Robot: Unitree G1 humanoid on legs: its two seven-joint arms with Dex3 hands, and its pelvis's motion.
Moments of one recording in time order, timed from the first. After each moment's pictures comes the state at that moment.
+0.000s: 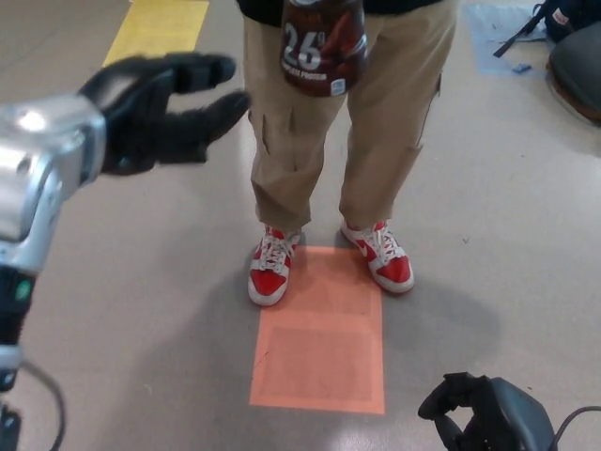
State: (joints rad) left_arm -0.75 0.53 -0.12 0.17 -0.21 0.79 -0.46; right_arm -0.39 -0.17 0.35 1.32 -0.54 -0.44 -0.59
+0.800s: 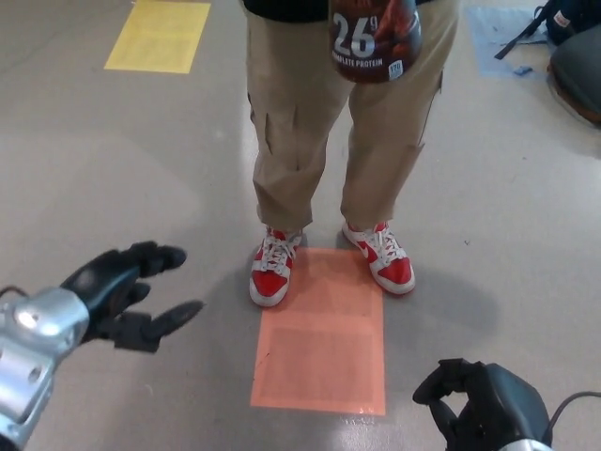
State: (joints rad) left_arm -0.38 0.57 -0.29 0.33 -0.05 0.44 -0.30; right_arm -0.43 -0.17 0.34 1.32 -0.54 -0.44 -0.59
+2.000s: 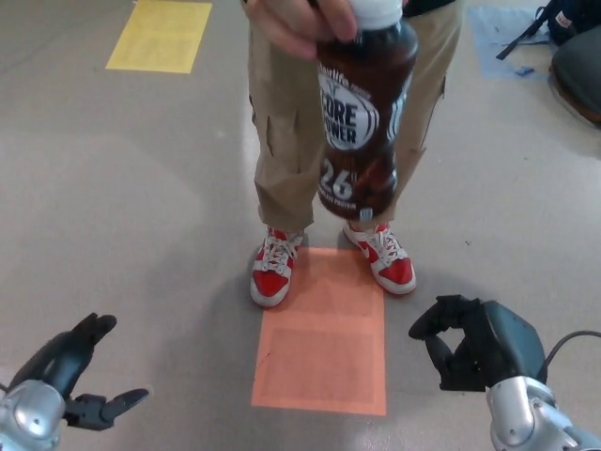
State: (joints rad) left_arm -0.42 0.49 -0.44 1.06 0.15 -0.14 0.11; right_arm -0.57 -0.17 0.29 1.33 -0.53 -0.41 -0.57
